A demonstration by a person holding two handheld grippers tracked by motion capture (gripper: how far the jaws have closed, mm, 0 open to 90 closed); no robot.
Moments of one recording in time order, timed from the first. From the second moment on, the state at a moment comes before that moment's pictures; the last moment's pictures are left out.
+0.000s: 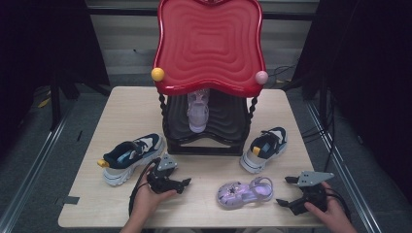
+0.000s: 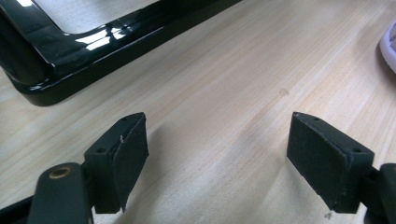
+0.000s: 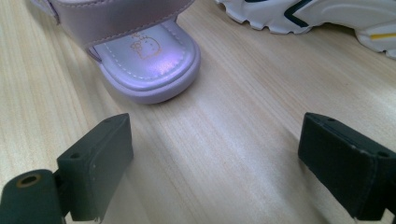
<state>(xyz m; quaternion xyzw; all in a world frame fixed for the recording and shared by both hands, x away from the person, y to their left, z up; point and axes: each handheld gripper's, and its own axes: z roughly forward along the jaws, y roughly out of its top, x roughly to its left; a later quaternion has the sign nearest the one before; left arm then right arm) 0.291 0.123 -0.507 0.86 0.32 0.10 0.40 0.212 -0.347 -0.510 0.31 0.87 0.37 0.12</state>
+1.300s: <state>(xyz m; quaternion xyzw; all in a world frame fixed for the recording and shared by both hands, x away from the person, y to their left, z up) 0.288 0.117 -0.508 0.87 0.30 0.12 0.38 0.210 -0.336 -0.503 0.30 0.87 0.38 0.09</state>
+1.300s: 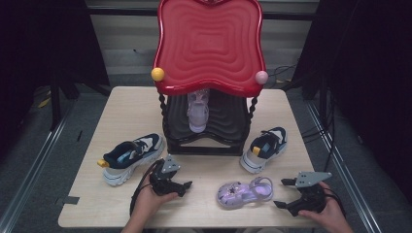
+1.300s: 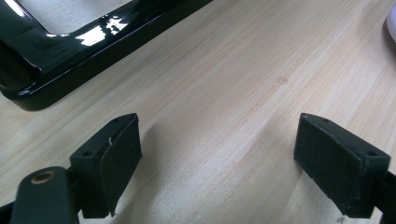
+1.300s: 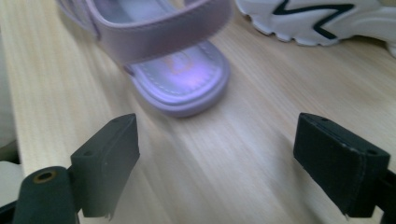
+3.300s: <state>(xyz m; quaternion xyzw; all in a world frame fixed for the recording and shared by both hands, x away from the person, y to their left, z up) 0.290 0.116 -0.509 0.87 0.30 0.12 0.38 0.215 -0.291 -0.502 0.32 0.87 0.37 0.10</state>
